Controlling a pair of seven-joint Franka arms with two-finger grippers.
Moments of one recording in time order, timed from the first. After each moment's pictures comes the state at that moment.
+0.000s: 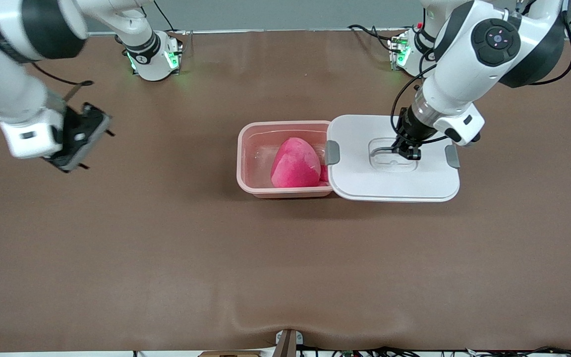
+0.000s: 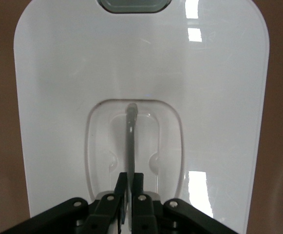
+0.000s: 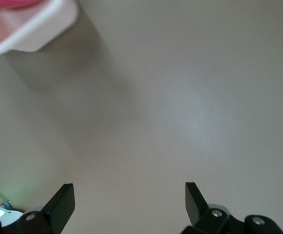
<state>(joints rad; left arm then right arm) 0.11 0.07 -0.57 -1.81 -0.06 1.91 -2.01 0.16 0.02 -0.05 -1.71 0.00 1.66 -0.83</state>
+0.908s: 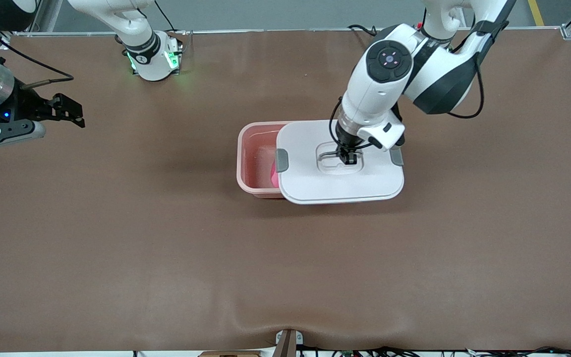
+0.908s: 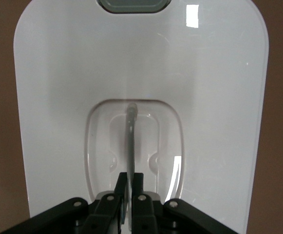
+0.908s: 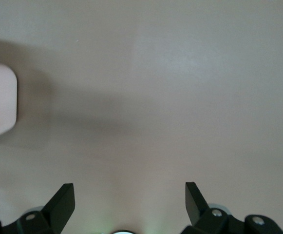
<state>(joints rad) -0.13 0.34 -0.59 -1.61 0.10 1.92 -2.38 0.10 -0.07 -0.04 -1.71 0.00 1.55 -0.10</state>
